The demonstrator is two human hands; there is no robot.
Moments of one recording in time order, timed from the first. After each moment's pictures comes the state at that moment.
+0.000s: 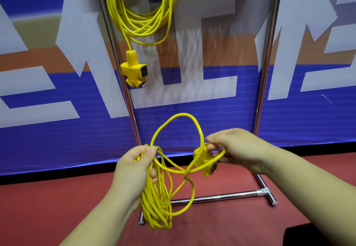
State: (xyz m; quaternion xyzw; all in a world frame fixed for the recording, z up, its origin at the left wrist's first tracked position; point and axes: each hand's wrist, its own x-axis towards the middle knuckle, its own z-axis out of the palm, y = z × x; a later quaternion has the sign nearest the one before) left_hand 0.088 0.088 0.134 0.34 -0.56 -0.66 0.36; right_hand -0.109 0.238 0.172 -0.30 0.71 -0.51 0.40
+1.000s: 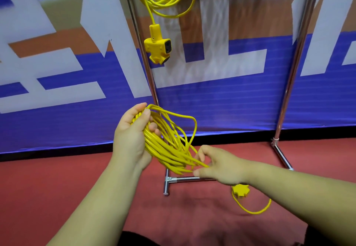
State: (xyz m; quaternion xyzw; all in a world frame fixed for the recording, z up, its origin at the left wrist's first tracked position) left_hand 0.123 0.063 0.169 0.25 -0.45 -0.71 0.48; right_hand -0.047 0.182 0.054 -0.57 0.68 -0.35 0.30
